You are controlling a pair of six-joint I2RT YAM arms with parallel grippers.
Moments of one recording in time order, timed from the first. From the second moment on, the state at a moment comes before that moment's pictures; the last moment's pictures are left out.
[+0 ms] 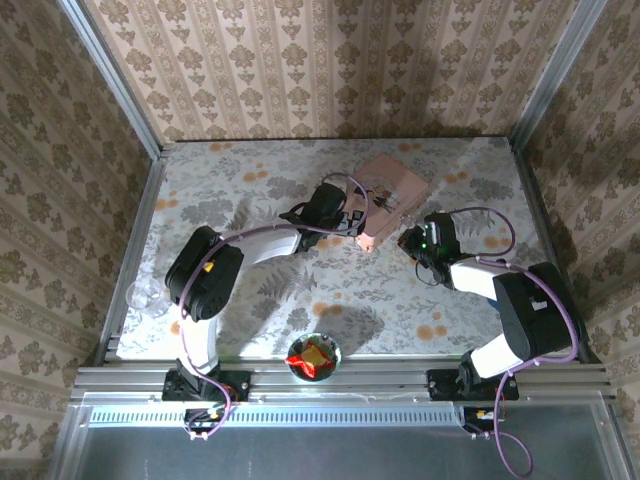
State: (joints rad) left arm -0.77 1.93 1.27 -0.05 -0.12 -0.35; right arm 0.21 1.51 0.57 0.28 -0.09 0.94
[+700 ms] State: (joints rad) left arm -0.76 1.93 1.24 0.00 -0.07 -0.38; right arm 0.23 1.56 0.60 0.28 -0.03 0.99
